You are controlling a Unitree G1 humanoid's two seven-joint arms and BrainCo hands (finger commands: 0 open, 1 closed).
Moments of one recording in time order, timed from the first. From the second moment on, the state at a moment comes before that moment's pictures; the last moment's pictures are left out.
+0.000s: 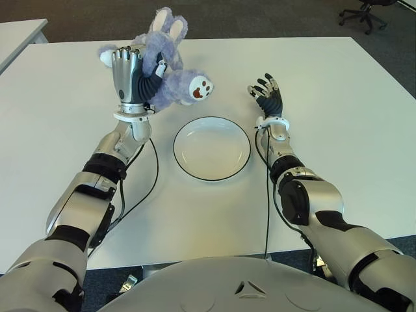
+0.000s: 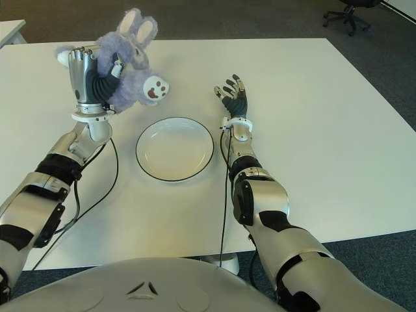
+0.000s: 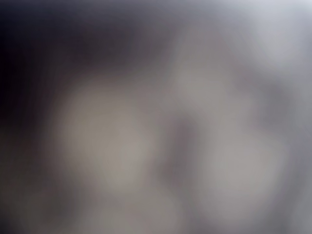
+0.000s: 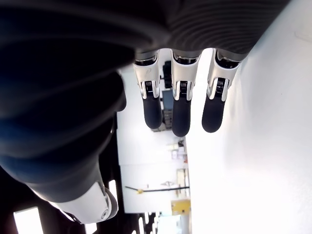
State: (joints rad) left arm -0.59 0.42 -0.28 0.67 0.69 -0.49 1.03; right arm -0.80 -0.04 -0.25 1.26 -0.01 -0.47 -0.11
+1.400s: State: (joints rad) left arm -0.52 0.42 -0.28 0.55 0.73 -0.45 1.00; right arm -0.80 -0.04 -0.25 1.26 -0.01 -0.47 -0.11
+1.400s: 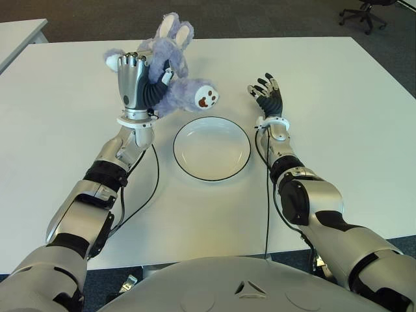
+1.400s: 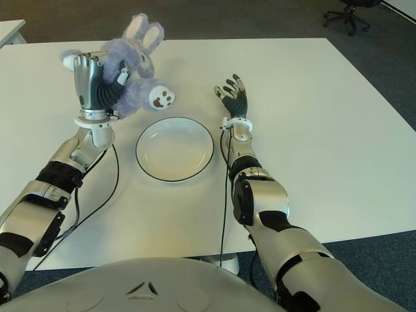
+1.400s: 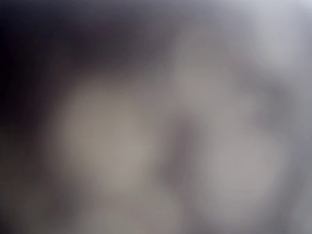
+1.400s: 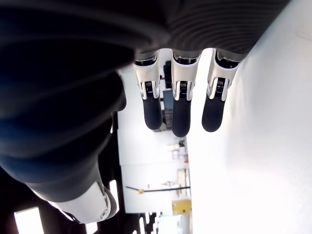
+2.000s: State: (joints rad) left arm -0.49 0.40 -0.28 0.47 0.73 -0.43 0.99; right arm -0.80 -0.04 -0.25 1.26 -0.01 -0.47 -0.11
